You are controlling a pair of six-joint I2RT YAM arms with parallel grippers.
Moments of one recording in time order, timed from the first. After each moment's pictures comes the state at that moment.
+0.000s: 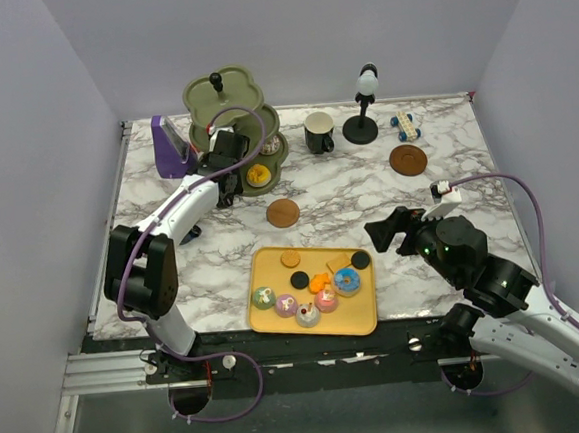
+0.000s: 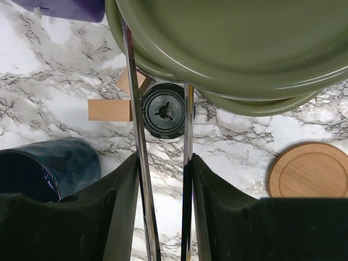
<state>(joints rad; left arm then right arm) -0.37 1.69 1.29 -0.50 -0.41 -0.32 0.82 0.56 0.66 -0.40 0.39 0.58</state>
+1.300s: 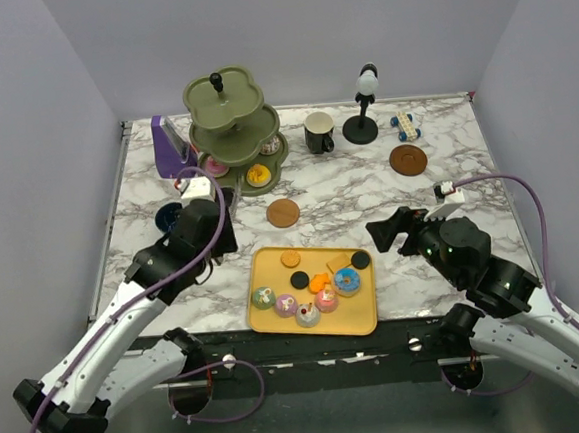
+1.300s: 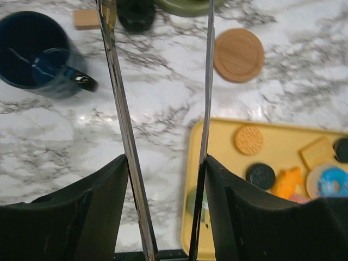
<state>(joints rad) -0.57 0.89 0.94 -0.76 -0.41 -0.49 0.82 0.54 0.66 -0.40 0.39 0.58</state>
